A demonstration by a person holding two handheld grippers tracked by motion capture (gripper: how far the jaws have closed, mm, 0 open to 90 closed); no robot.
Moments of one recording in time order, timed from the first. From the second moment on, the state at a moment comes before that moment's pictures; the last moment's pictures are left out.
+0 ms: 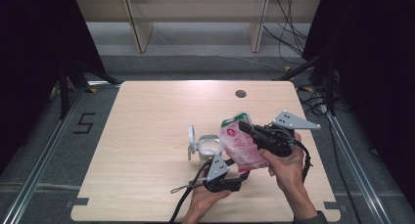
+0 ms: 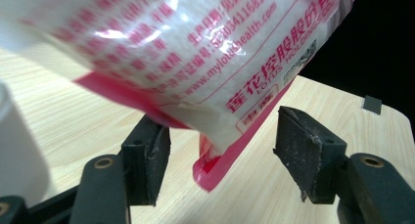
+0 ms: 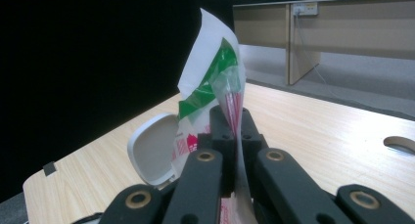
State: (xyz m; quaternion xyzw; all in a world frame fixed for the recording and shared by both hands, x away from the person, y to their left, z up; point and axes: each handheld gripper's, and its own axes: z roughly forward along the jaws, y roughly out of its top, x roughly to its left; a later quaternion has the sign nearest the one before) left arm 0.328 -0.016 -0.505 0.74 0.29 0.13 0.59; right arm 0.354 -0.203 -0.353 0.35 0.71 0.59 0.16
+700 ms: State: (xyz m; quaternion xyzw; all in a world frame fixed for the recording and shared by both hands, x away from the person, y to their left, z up) left arm 0.319 -0.004 -0.496 0.74 0.30 0.14 0.58; right arm 0.359 -0.227 -0.390 0.39 0.70 0.58 0.16
